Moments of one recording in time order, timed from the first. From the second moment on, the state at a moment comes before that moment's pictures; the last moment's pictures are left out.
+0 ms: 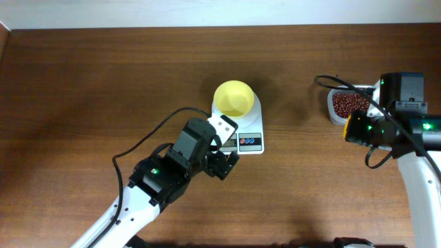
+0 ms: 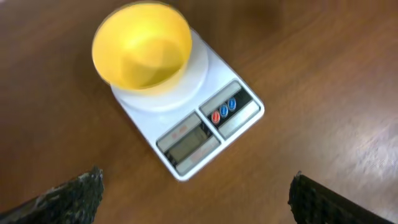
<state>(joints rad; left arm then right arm) -0.64 1.16 0.91 -0.54 -0.03 0.07 -0.06 1.28 1.35 -1.22 0.03 0.21</state>
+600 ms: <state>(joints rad) -0.64 1.12 0.88 -0.57 -0.03 0.06 -0.06 1.28 1.35 -1.23 0.03 0.21</state>
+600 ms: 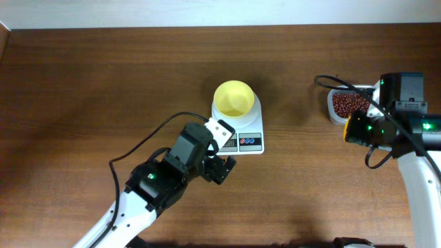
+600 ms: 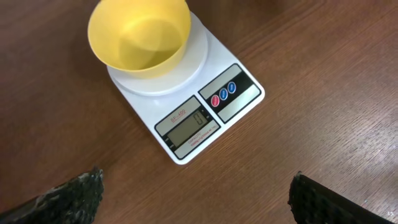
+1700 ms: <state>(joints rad) -0.64 1.08 0.87 -0.59 -0.04 0.03 -0.25 1.66 1.35 -0.73 0.02 0.01</state>
